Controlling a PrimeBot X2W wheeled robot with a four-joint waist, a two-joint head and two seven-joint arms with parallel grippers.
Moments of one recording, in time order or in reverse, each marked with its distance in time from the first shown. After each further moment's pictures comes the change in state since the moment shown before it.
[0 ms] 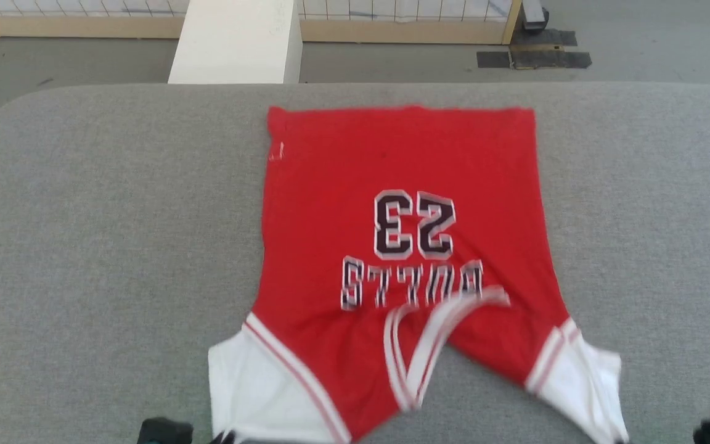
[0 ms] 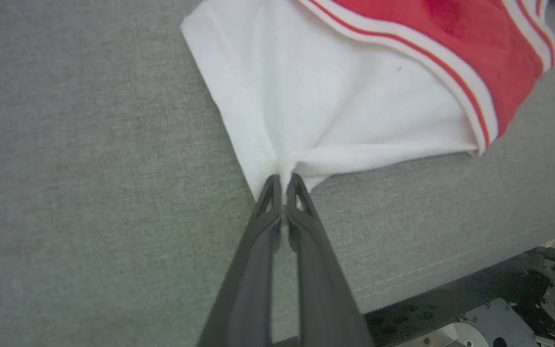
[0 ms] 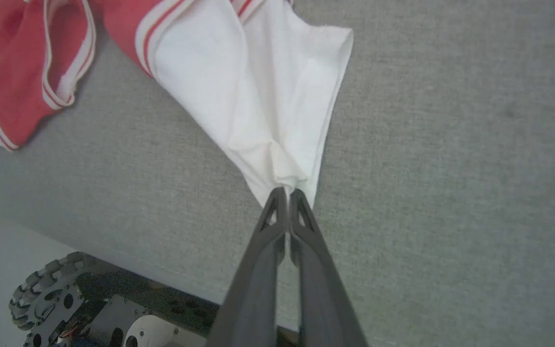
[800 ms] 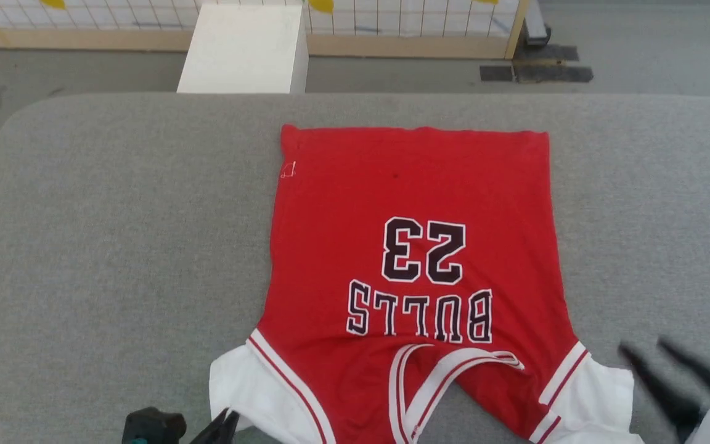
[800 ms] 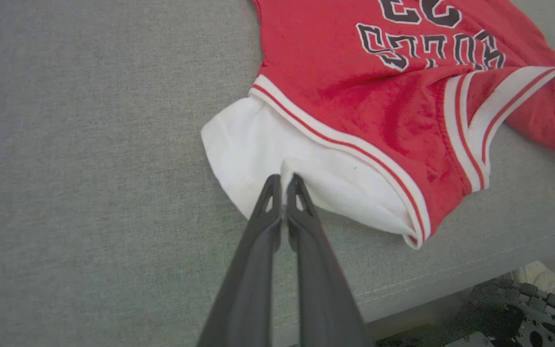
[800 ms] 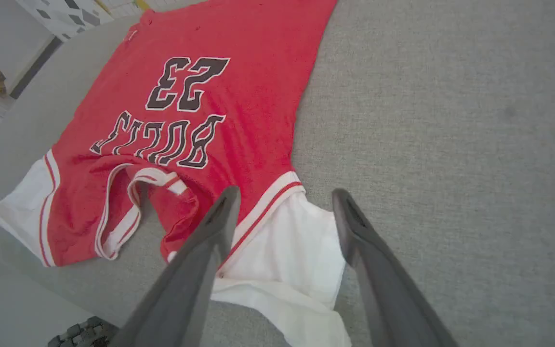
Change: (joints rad) left arm 0.069 0.043 0.037 -0.231 -0.018 0.072 0.023; right arm -0.078 0.041 -0.146 -0.170 0.060 0.000 0.137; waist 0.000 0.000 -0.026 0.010
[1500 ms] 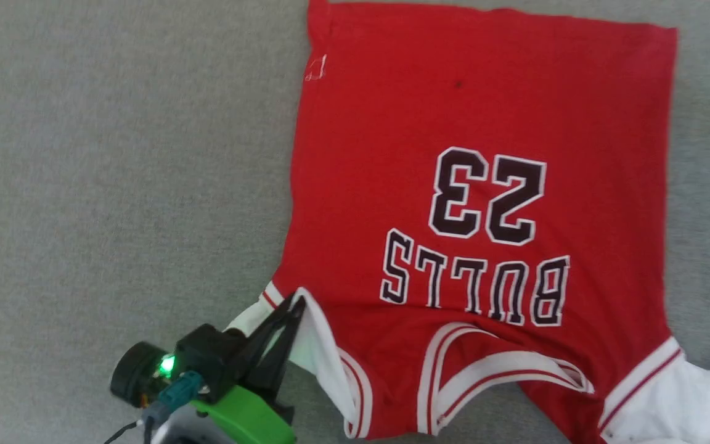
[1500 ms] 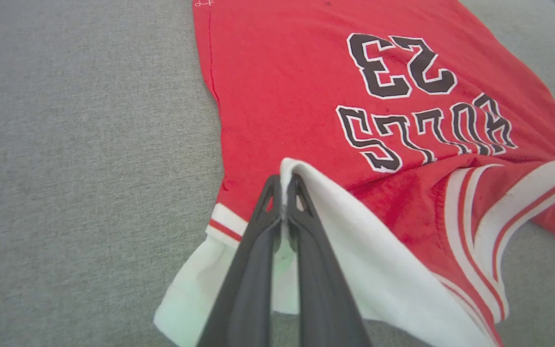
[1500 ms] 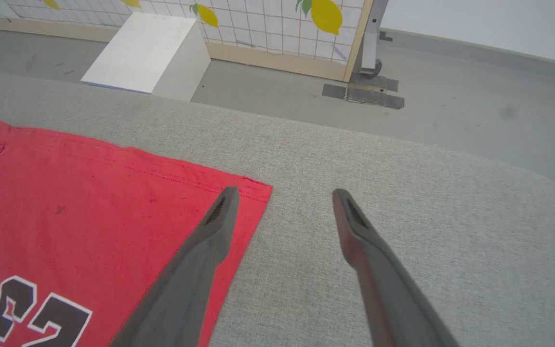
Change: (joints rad) left arm -0.261 -0.074 -0.086 -0.173 0.166 0.022 0.024; right arm -1.046 -0.071 -0.057 0.357 -0.223 0.000 0.432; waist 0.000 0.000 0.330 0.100
